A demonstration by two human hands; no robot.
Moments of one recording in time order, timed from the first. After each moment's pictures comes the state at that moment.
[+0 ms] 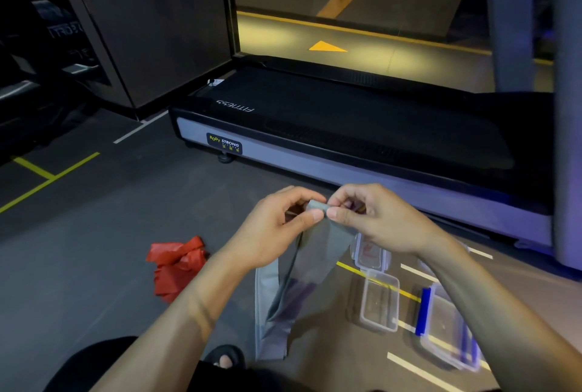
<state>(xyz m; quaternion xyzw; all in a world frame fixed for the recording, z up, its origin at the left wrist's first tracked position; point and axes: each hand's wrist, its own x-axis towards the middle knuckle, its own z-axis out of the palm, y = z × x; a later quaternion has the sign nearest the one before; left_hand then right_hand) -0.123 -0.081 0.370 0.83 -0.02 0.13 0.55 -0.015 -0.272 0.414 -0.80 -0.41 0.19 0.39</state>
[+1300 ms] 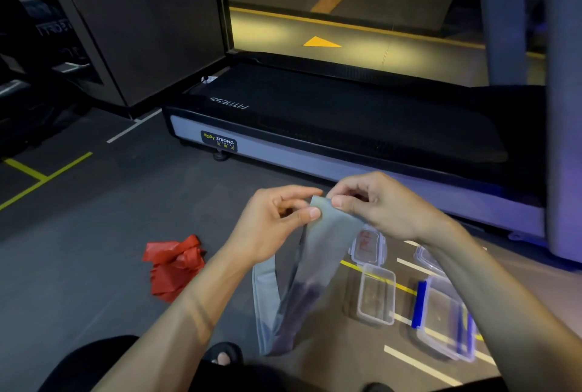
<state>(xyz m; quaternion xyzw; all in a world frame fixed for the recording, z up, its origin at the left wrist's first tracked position) -0.120 -0.089 0.367 0.75 0.03 0.13 0.65 -0.002 -0.280 0.420 -0.80 -0.43 0.20 0.37</state>
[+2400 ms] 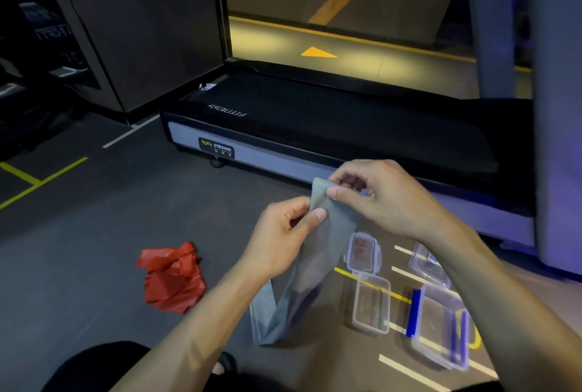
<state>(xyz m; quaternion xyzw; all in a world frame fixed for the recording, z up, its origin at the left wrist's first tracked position) -0.120 -0.111 0.364 0.75 0.02 0.16 0.64 -0.013 -0.275 0.456 -0.83 -0.48 0.00 0.29</state>
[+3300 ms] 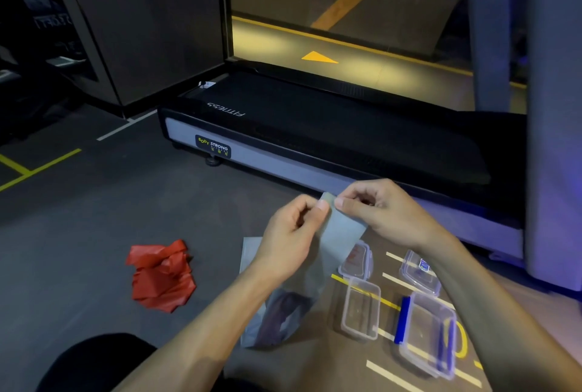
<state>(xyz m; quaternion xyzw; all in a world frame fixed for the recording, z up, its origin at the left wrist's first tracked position) -0.114 -0.136 0.373 0.75 0.06 0.21 0.63 -0.002 -0.287 0.432 -0.81 -0.38 0.16 0.42</state>
